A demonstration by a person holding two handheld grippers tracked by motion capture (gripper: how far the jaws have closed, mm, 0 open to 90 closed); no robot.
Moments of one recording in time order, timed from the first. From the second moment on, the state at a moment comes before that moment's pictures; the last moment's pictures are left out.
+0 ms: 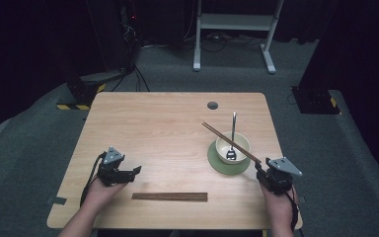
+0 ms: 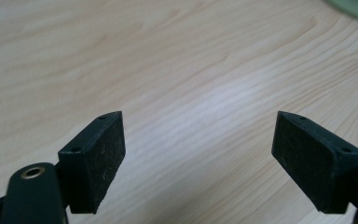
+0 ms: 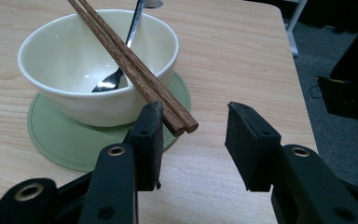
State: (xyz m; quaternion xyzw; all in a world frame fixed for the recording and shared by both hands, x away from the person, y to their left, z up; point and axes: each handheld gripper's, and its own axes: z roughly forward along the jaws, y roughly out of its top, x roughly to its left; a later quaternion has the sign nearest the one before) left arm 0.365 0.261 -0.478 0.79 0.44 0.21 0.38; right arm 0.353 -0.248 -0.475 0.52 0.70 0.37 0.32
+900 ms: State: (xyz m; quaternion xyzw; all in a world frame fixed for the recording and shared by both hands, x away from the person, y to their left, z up) left arm 0.458 0.107 -0.466 0.79 0.38 0.19 0.45; right arm 0.370 -0.250 -0.478 0.52 0.71 0.36 0.31
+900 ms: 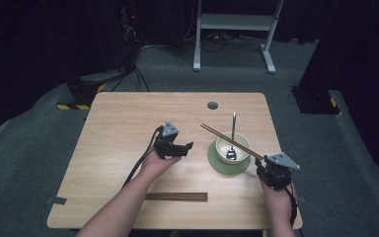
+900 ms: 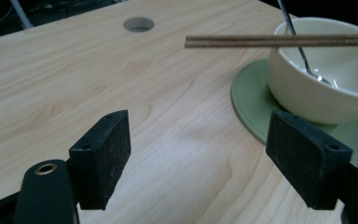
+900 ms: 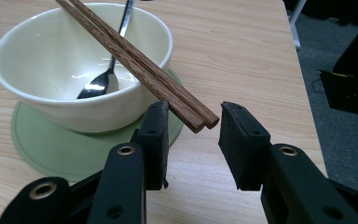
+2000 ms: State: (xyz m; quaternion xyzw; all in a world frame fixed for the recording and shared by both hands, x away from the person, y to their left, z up) left arm 0.504 0.052 -0.493 0.77 0.40 0.18 0.47; right arm 0.401 -0.263 -0.479 0.53 0.70 0.37 0.30
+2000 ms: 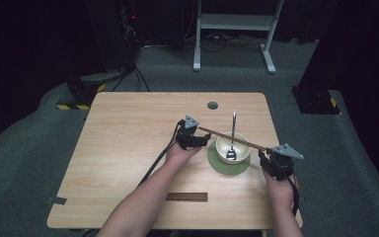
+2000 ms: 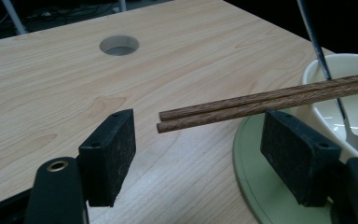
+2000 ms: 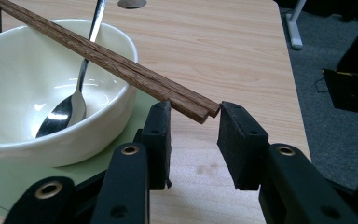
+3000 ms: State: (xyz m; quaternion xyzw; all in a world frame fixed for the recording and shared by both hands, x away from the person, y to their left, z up) left arm 0.464 0.053 -0.480 0.78 0.38 0.19 0.46; right arm 0.401 -0.265 -0.475 0.52 0.71 0.38 0.30
